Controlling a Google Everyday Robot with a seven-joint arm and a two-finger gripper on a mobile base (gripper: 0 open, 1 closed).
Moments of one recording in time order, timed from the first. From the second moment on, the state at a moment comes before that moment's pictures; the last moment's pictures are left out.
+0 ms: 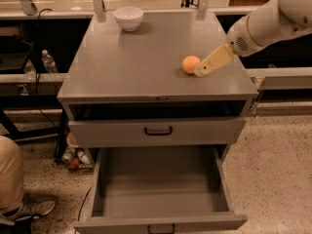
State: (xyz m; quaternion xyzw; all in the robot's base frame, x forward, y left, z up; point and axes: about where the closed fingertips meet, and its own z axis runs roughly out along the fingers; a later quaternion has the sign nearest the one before) arm 0.656 -0.170 0.915 -0.41 0.83 0.07 0.37
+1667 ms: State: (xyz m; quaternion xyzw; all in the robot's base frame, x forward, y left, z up) arm 0.717 -0.130 0.843 -0.38 0.84 0.09 0.37
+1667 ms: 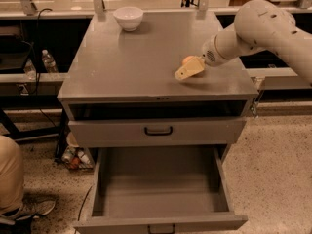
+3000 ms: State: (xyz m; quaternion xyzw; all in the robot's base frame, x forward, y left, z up) arm 0.686 -0.124 0.873 -0.37 0.84 0.12 0.38
